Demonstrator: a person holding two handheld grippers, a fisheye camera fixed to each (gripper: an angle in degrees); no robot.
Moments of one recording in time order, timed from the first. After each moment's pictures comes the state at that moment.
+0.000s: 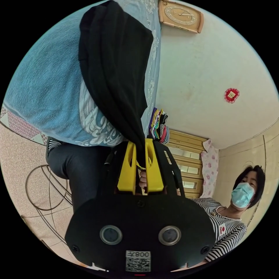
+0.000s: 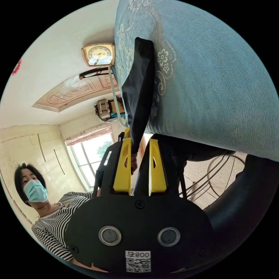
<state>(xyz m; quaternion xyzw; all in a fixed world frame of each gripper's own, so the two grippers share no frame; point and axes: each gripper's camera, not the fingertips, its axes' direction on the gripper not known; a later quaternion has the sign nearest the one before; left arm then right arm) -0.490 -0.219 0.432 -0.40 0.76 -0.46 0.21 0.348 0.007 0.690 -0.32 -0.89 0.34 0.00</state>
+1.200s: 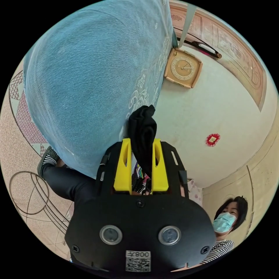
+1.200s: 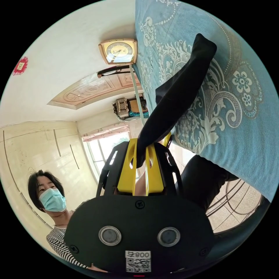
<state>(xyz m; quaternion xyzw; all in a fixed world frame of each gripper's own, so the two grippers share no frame) -0.504 -0.131 0.520 -0.36 0.62 -0.67 0.19 0.413 -0.059 0.599 -0.26 -0.90 0.34 -0.06</state>
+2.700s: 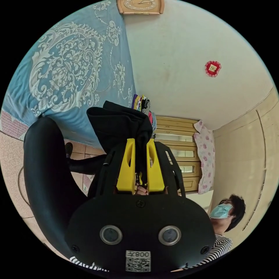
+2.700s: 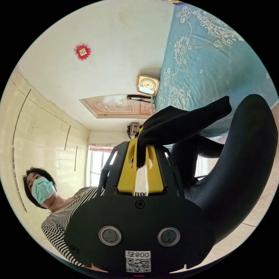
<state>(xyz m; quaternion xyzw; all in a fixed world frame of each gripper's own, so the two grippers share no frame) -0.171 -0.127 0.404 -0.33 0.81 -0.43 0.21 0.723 0.214 0.263 -0.15 -0.84 0.53 0.01</state>
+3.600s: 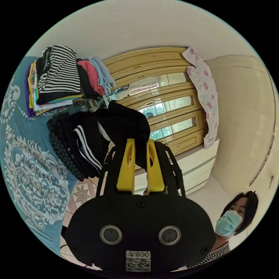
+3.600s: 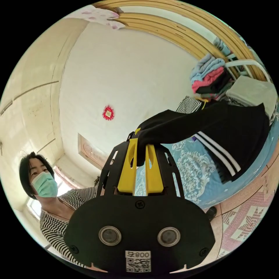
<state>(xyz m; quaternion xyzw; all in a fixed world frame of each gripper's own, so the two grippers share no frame) 0.360 -0.497 0.347 -0.16 0.97 -0.12 0.14 1.114 0.365 0.397 -0.05 -0.62 0.72 0.32</state>
